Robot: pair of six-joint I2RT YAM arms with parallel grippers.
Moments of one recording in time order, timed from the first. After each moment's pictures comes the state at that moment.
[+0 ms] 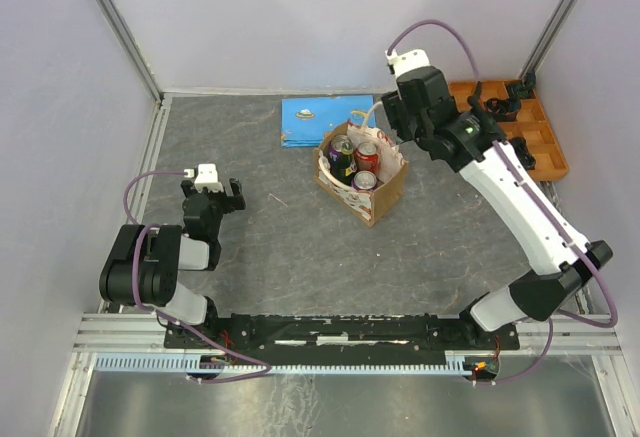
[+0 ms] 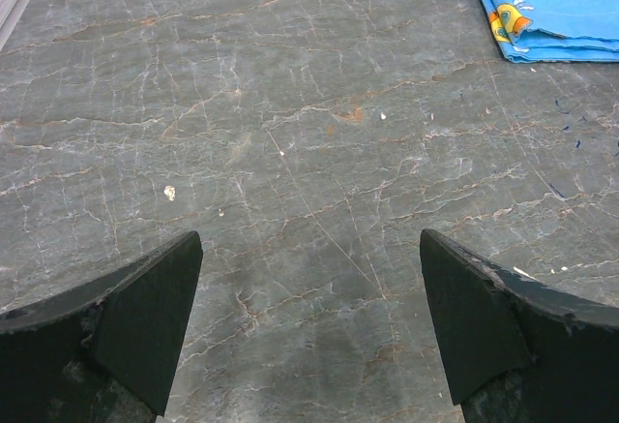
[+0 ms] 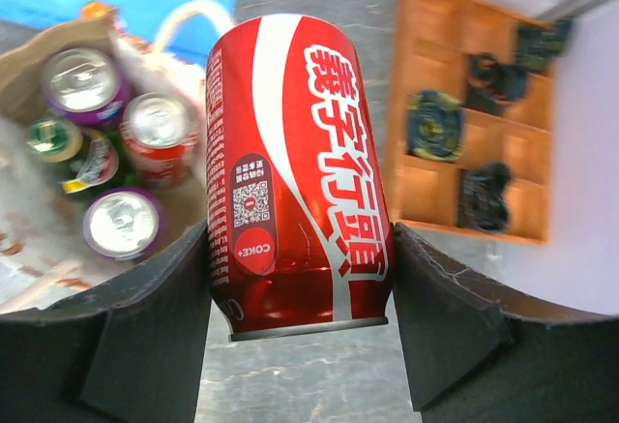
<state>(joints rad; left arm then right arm) -0.03 1.52 0.23 1.11 -0.05 -0.01 0.60 1.51 1.77 -0.89 0.49 0.00</state>
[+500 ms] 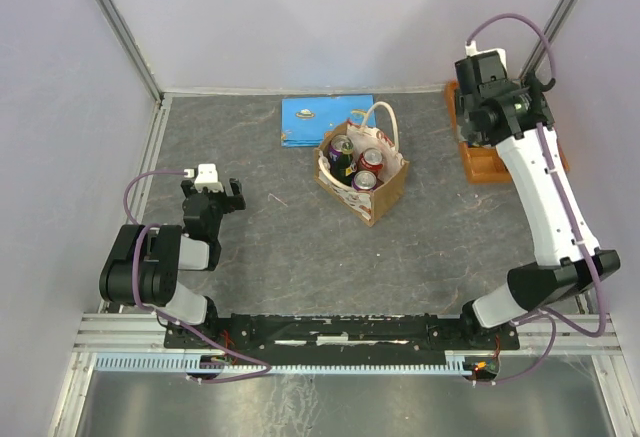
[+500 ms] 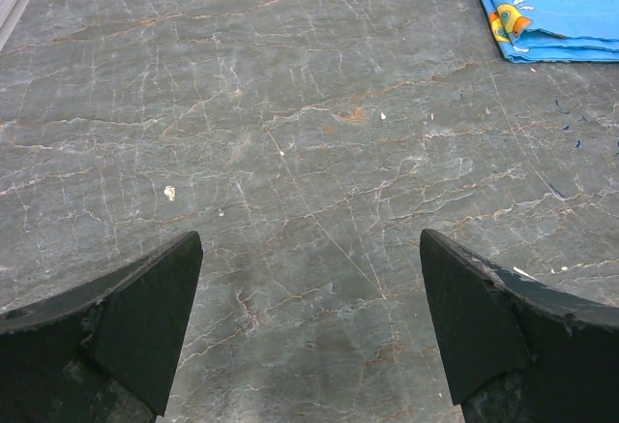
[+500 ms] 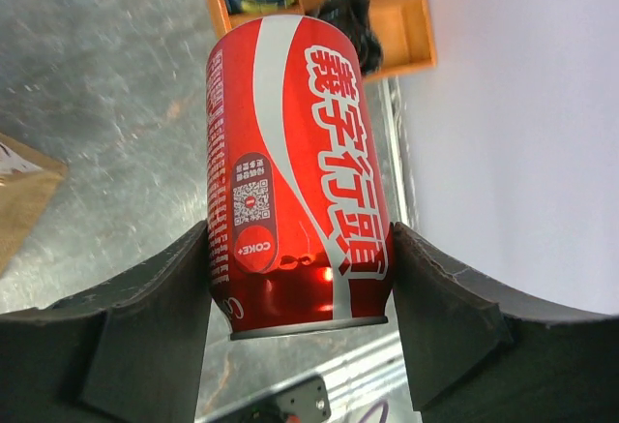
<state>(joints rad) -0.03 1.52 0.23 1.11 -0.05 -0.01 0.33 1.51 1.90 -1.23 0.66 0.10</state>
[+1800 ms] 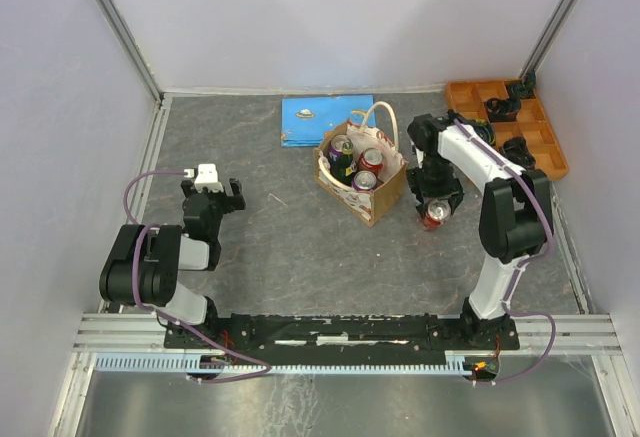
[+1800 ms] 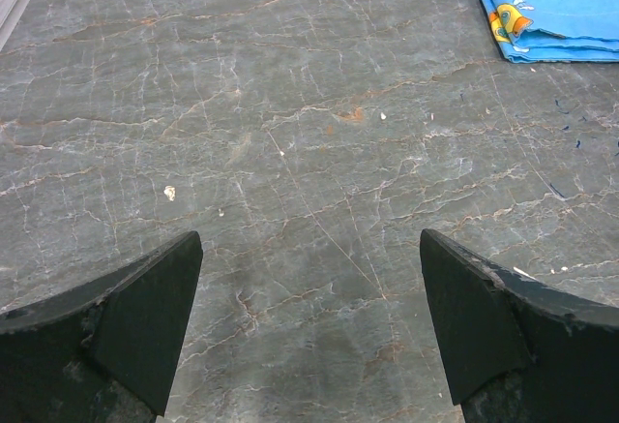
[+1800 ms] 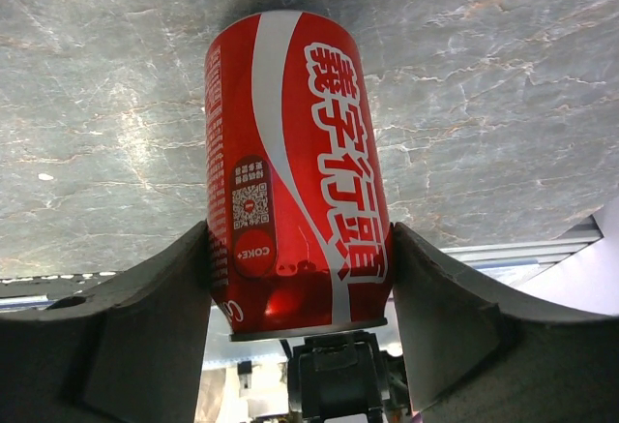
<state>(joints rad) -0.03 1.52 0.23 1.11 -0.05 -0.01 0.27 1.84 1.48 -1.30 0.14 0.18</state>
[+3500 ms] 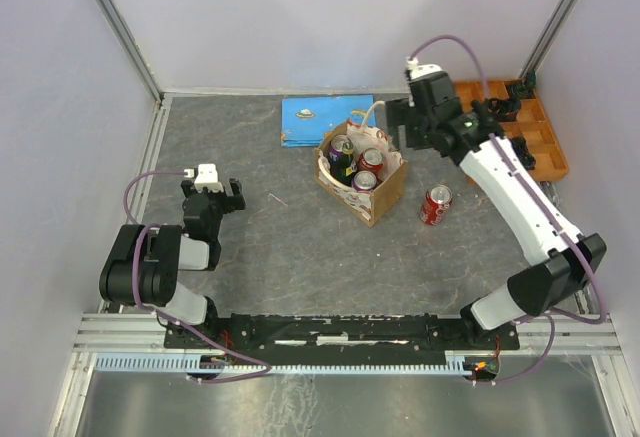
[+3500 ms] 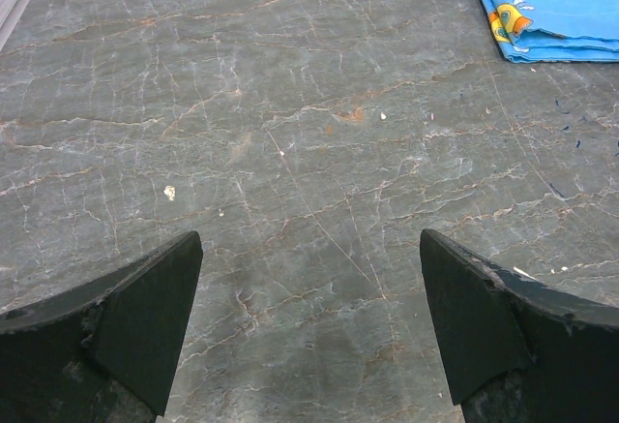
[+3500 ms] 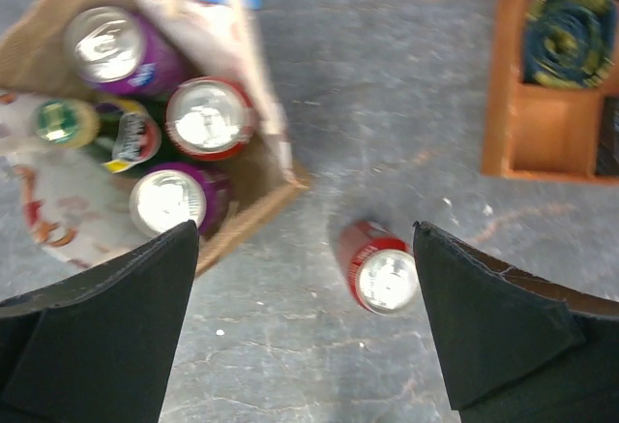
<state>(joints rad) -0.03 1.52 0.23 1.11 -0.05 -0.01 0.42 1.50 1.66 -0.92 0.31 0.22</state>
